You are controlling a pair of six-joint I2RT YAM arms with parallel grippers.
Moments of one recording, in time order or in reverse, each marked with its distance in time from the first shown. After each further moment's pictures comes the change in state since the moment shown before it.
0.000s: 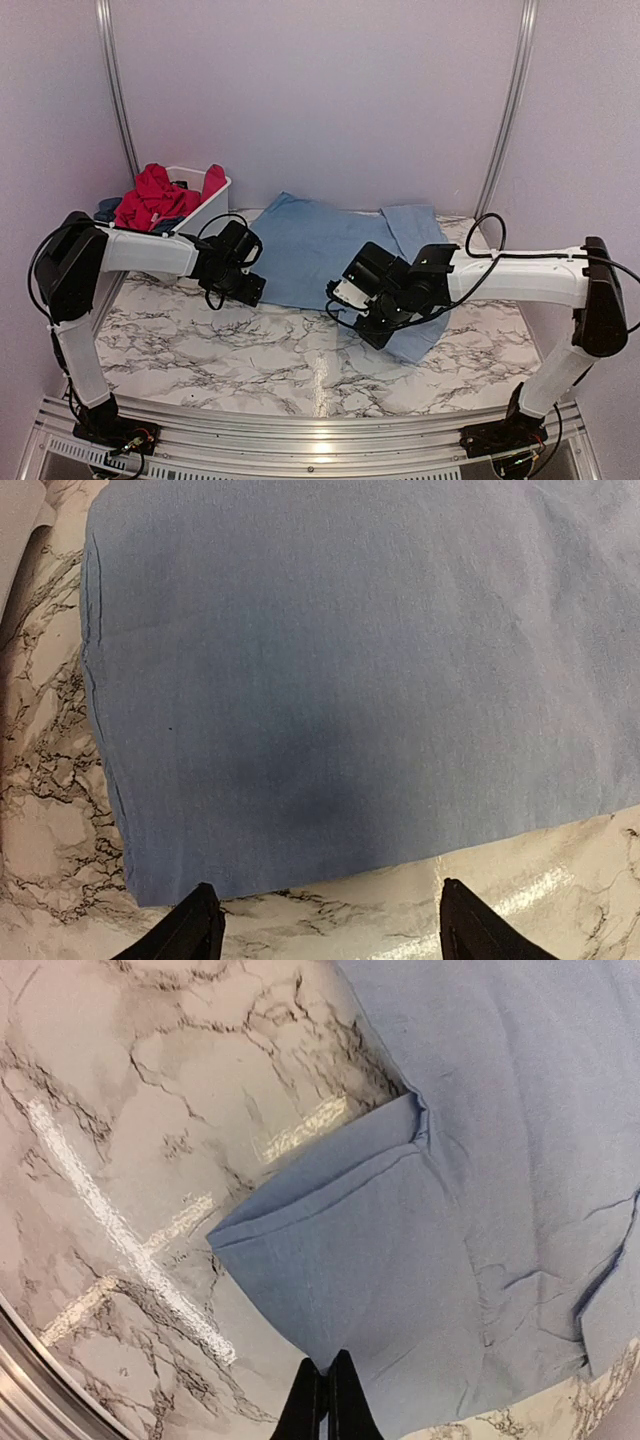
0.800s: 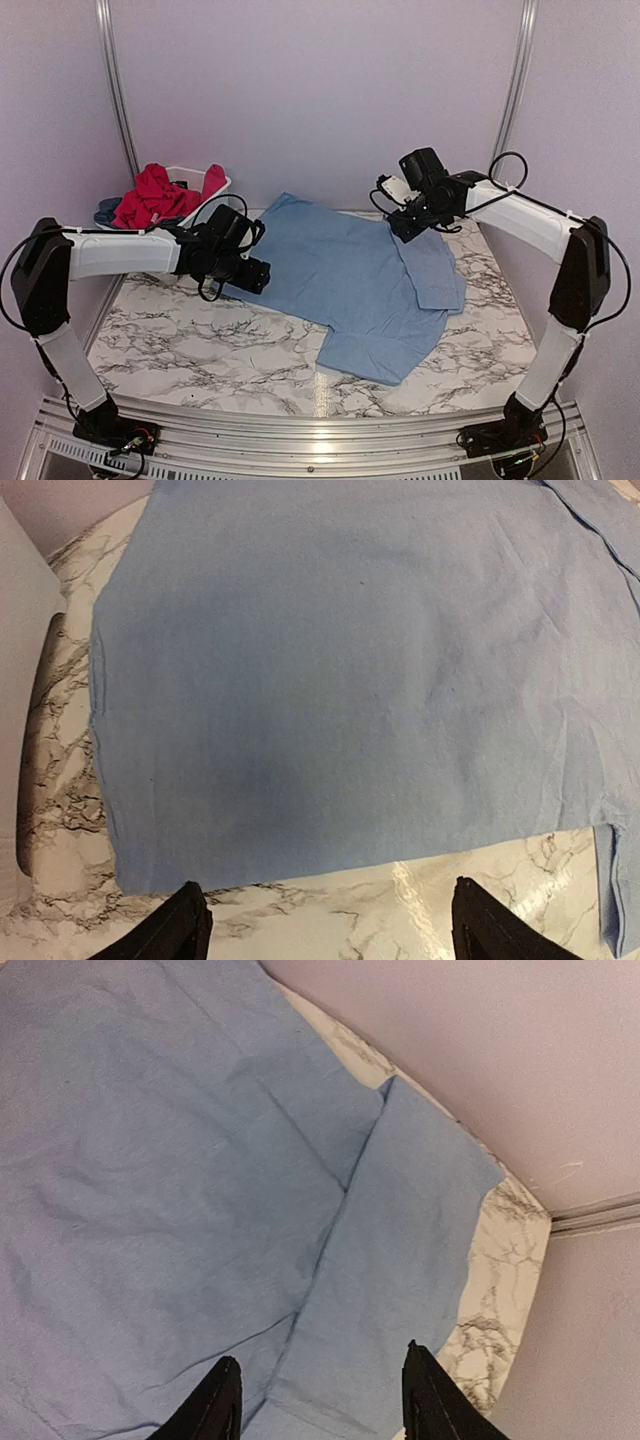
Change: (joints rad) left arm -0.017 -0.151 -0.007 0.014 0.021 0.000; right arm -0.509 0.185 0.548 0.060 0.090 -0.266
